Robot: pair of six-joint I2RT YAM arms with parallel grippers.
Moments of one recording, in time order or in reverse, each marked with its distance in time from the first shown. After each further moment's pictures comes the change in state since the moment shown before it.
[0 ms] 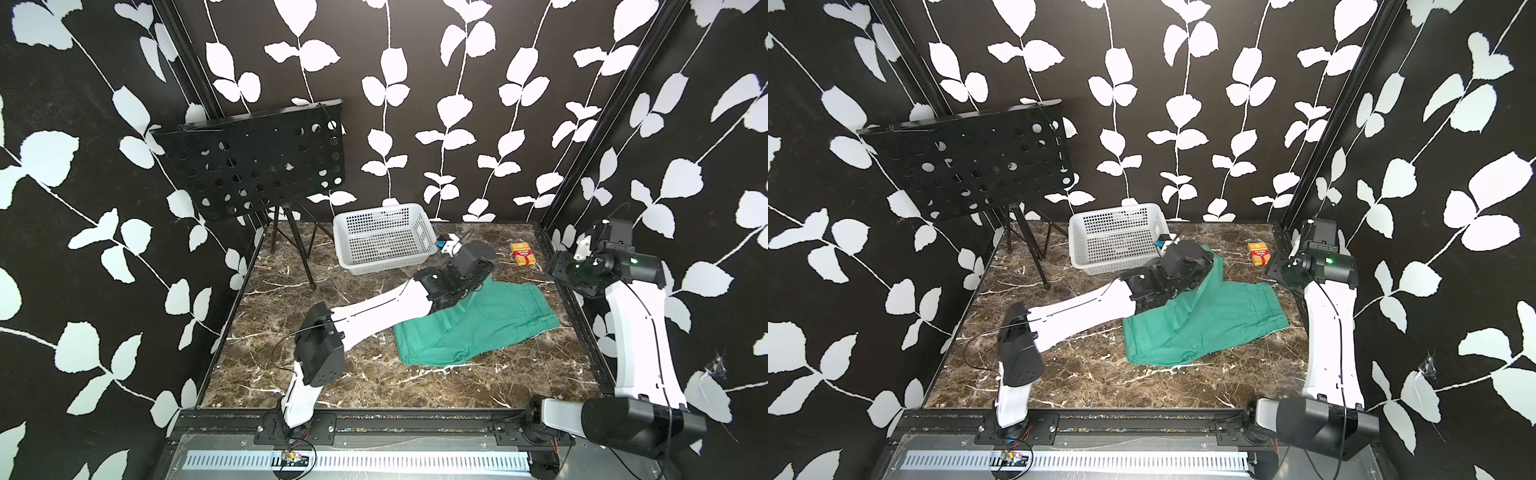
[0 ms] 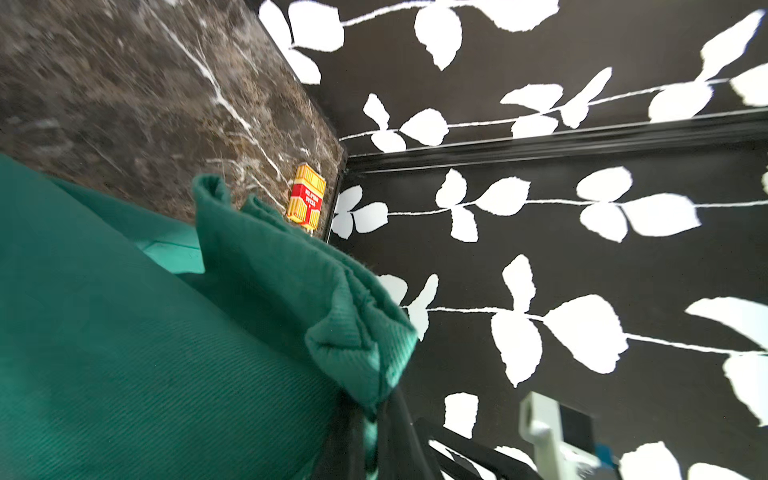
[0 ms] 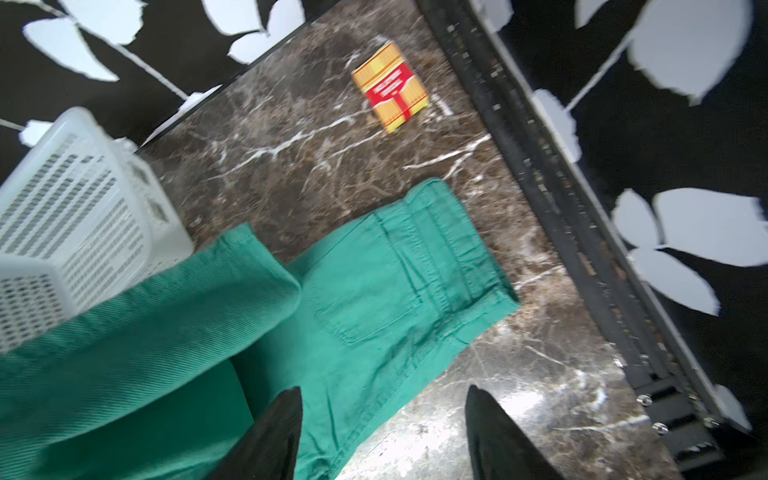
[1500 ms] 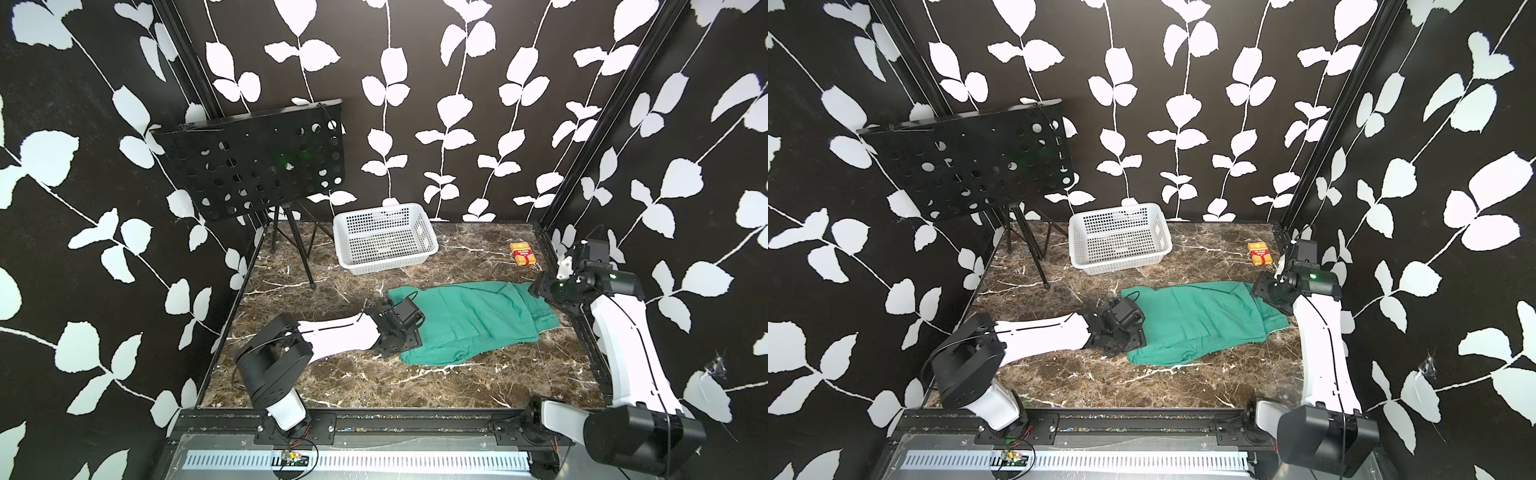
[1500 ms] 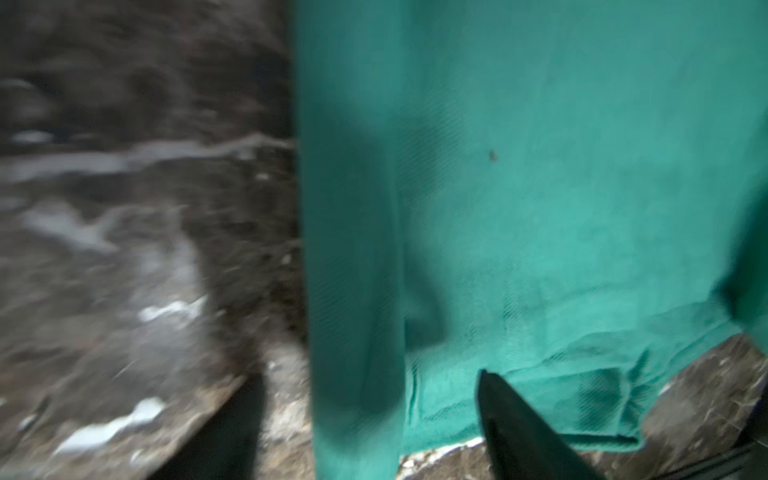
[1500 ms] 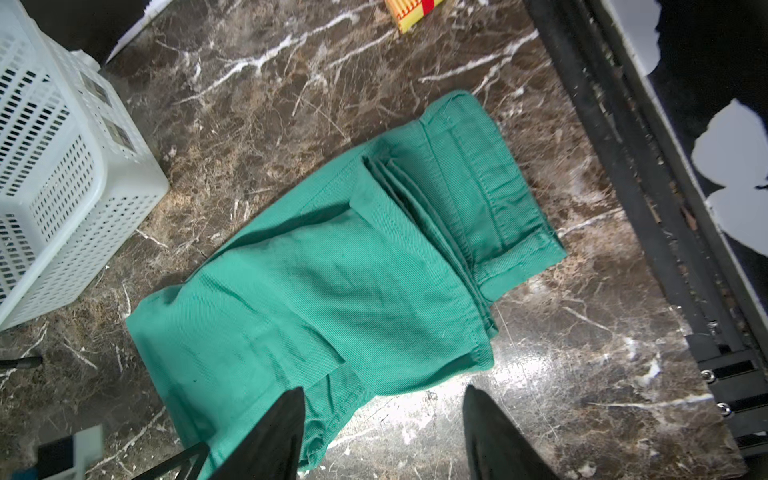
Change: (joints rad) left arm 0.156 -0.359 -0.958 -0.214 0.372 0.379; right arm 0.051 -0.072 -0.259 0.069 -0.084 0.015
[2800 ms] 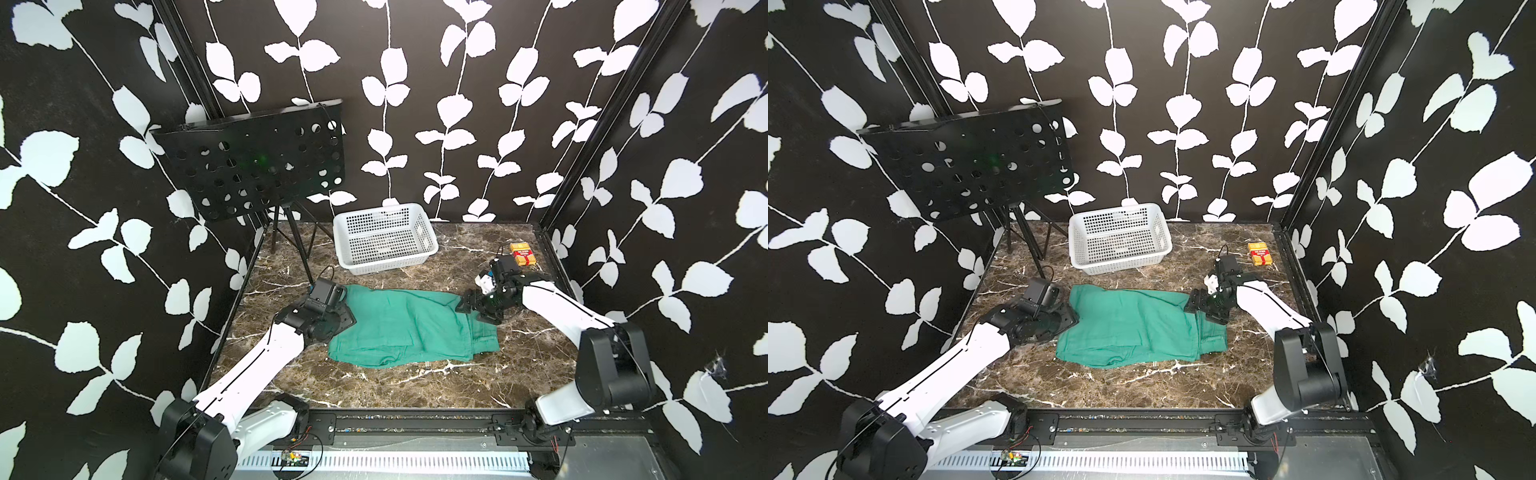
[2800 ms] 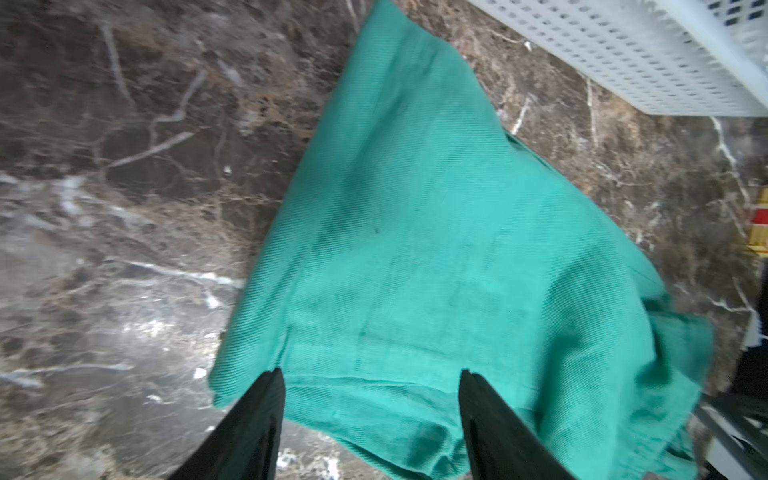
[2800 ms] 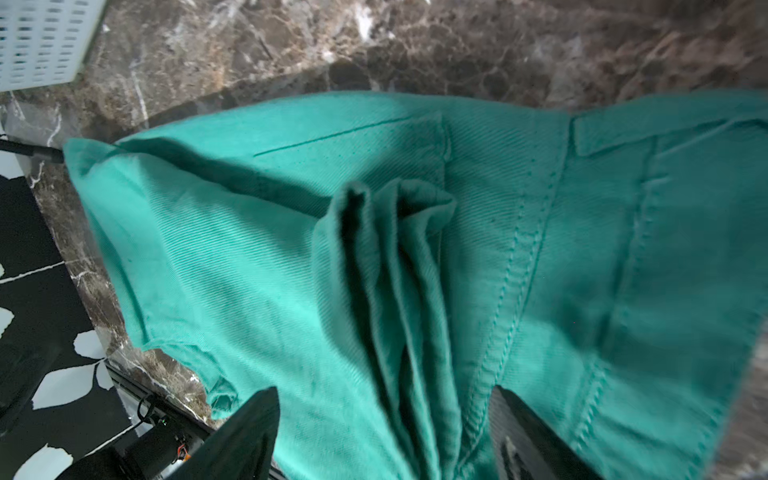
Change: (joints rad) left arm 0.513 -0.564 -0.152 -0.294 -0.019 0.241; right arm 0.399 0.346 -0.261 0.409 -0.288 0.106
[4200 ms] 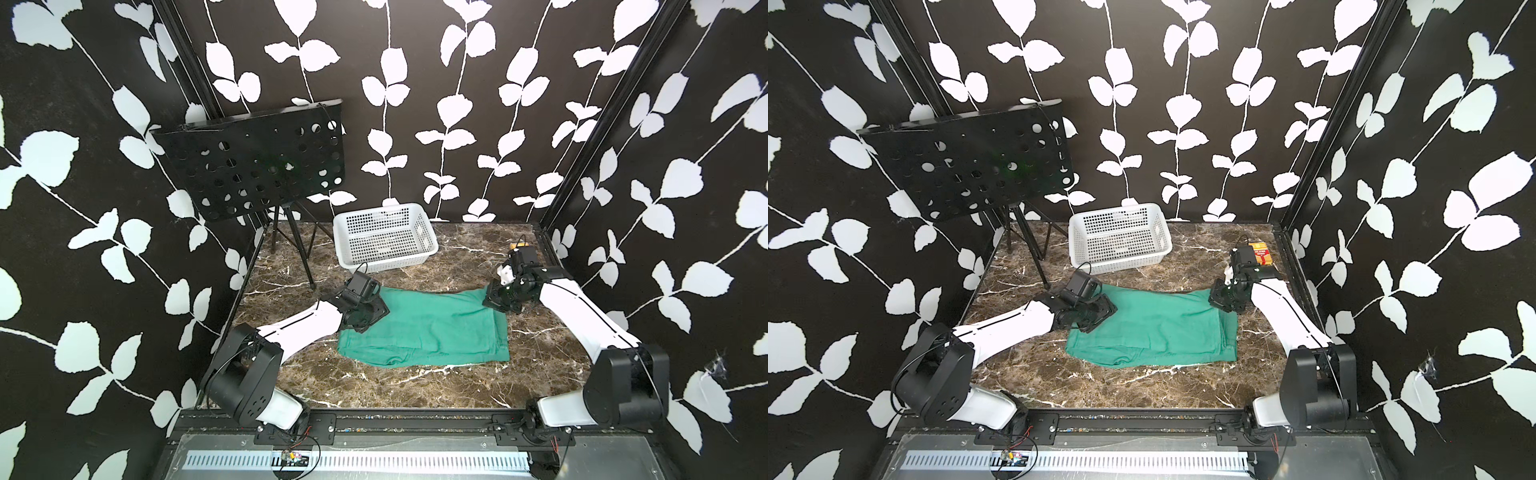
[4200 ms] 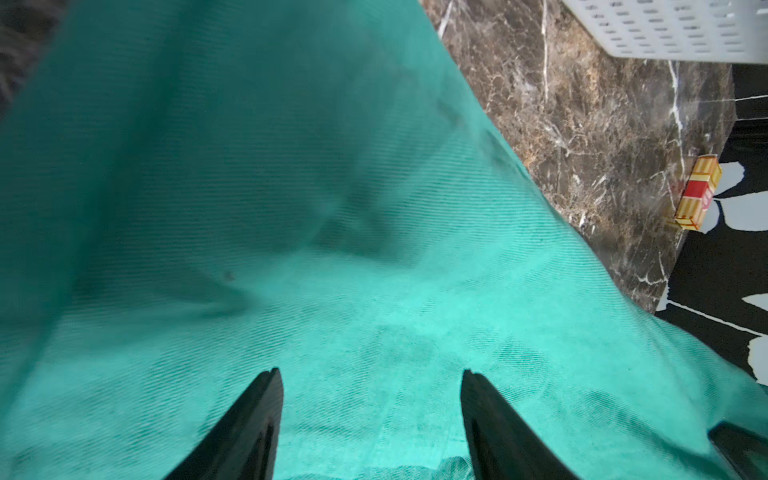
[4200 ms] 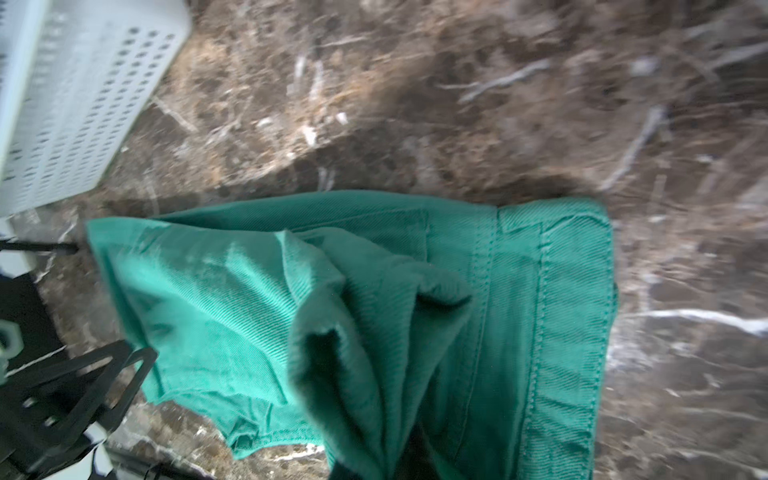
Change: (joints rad) left arm -0.145 0.385 0.053 0.378 0.129 -0.179; right arm -0.108 -0.103 0.113 -0.180 0.158 0.046
